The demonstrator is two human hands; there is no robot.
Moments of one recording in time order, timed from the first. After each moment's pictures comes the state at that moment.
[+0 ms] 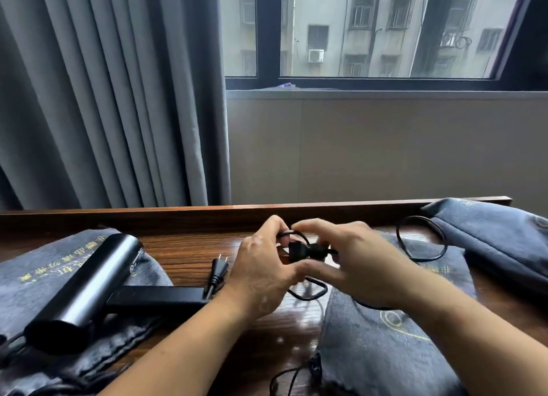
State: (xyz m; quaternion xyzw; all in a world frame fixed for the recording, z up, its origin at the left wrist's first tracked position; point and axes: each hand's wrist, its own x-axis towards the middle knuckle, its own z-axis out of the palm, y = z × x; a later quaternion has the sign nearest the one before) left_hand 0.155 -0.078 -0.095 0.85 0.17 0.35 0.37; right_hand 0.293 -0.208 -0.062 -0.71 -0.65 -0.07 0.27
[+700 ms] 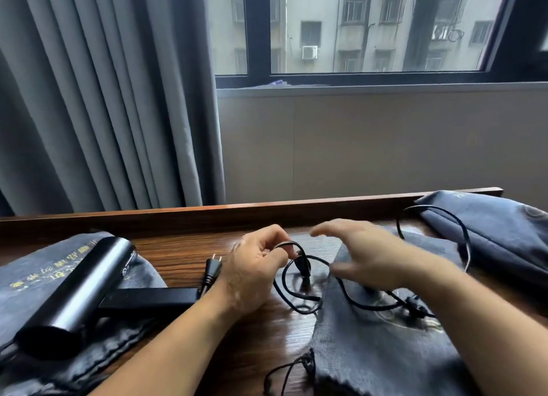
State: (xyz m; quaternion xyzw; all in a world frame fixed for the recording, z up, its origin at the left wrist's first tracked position) left_hand 0.151 -0.075 -0.090 0.84 0.13 0.29 0.45; right_hand 0.322 -0.217 -0.065 -0.80 -0.58 0.02 0.13
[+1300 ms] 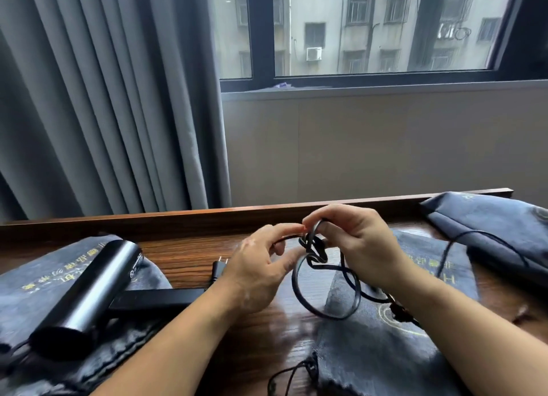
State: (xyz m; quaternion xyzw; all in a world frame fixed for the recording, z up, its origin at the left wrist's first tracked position) left_hand 0.155 -0.061 -0.098 0.87 0.14 0.27 0.39; right_hand 0.307 -0.192 -0.077 -0.58 -0.53 0.10 0.61
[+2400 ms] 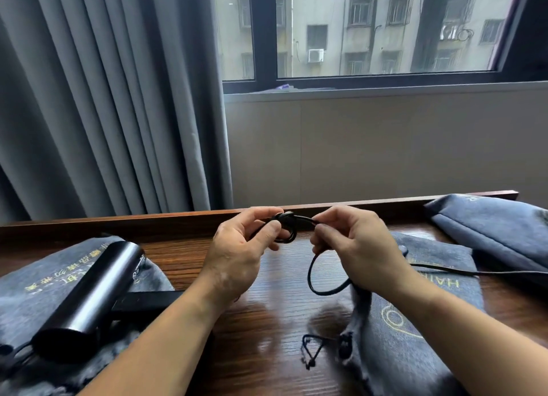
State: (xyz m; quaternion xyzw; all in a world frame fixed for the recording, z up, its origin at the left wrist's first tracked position) left_hand 0.144 -0.061 -0.072 0.73 0.15 0.37 0.56; right_hand 0.294 -0.191 -0.075 -0.68 -0.46 0.06 0.57
